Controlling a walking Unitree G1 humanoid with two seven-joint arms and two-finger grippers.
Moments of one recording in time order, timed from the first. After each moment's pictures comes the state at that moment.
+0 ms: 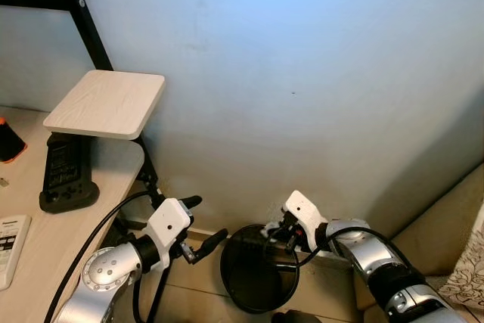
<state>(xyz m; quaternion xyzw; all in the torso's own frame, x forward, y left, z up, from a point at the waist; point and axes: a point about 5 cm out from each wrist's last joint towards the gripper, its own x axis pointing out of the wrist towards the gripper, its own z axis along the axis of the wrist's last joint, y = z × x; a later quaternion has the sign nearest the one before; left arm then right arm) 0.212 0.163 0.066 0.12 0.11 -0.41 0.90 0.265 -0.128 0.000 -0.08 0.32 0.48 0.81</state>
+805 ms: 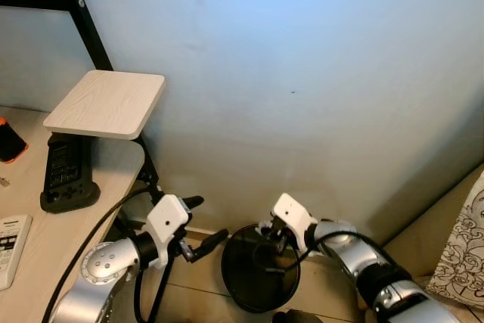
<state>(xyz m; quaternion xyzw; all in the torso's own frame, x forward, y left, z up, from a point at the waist) 0.216 0.167 0.066 0.10 0.12 -0.42 0.89 0.271 -0.114 -0.007 -0.16 0.29 0.45 0.83</state>
